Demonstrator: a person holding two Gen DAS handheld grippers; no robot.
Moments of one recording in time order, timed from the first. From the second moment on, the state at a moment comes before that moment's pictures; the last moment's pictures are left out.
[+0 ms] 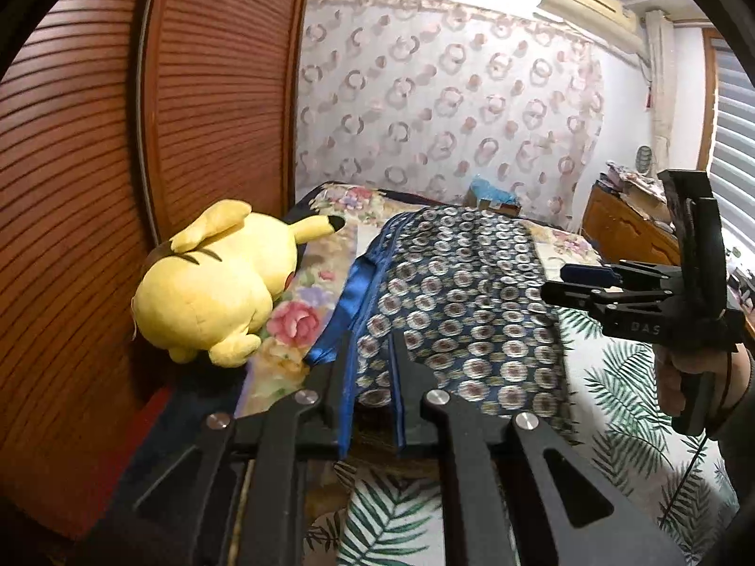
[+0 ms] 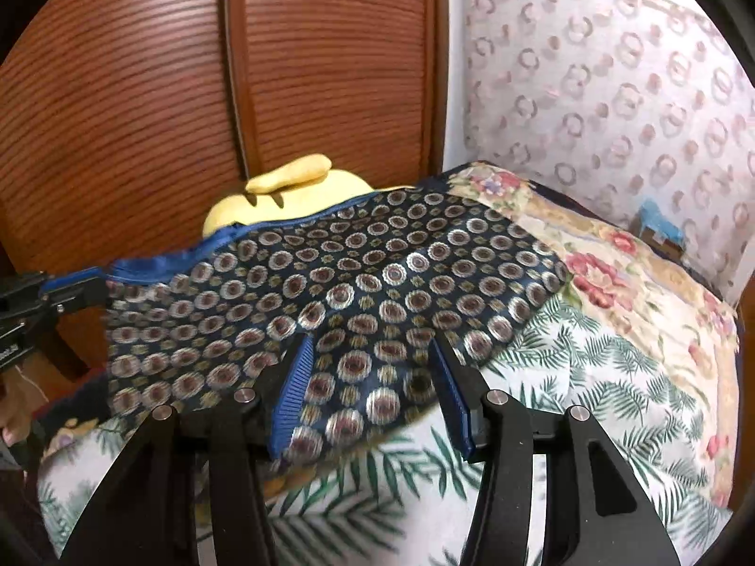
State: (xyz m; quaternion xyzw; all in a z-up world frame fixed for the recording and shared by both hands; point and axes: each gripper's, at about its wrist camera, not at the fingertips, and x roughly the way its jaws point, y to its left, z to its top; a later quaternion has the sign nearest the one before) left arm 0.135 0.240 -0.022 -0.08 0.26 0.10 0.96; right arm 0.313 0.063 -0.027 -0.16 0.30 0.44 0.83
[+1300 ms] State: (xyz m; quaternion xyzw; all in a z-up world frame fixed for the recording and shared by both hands) left arm 0.088 0.057 0.025 -0.01 0.24 -0.05 0.97; right arm 0.149 -0.190 0.039 -0.05 0.22 0.26 0.94
